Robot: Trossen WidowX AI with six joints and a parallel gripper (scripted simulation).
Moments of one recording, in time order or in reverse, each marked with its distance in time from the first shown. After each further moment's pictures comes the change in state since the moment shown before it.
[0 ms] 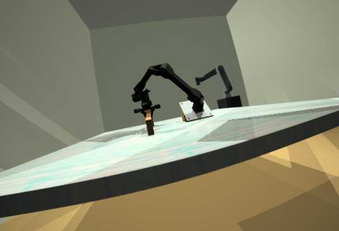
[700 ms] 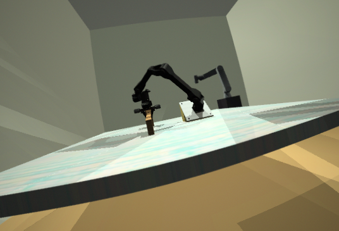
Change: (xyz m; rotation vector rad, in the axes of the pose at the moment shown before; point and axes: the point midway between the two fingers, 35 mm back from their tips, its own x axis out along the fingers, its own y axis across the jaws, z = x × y) arm 0.001 0.001 -0.002 0.002 -0.002 0.002
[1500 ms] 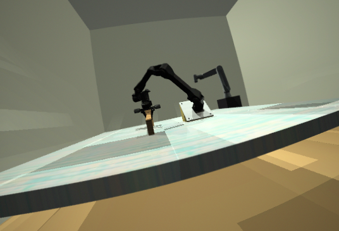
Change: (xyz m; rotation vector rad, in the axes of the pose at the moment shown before) arm -0.001 0.000 -0.003 -0.001 0.003 -0.001
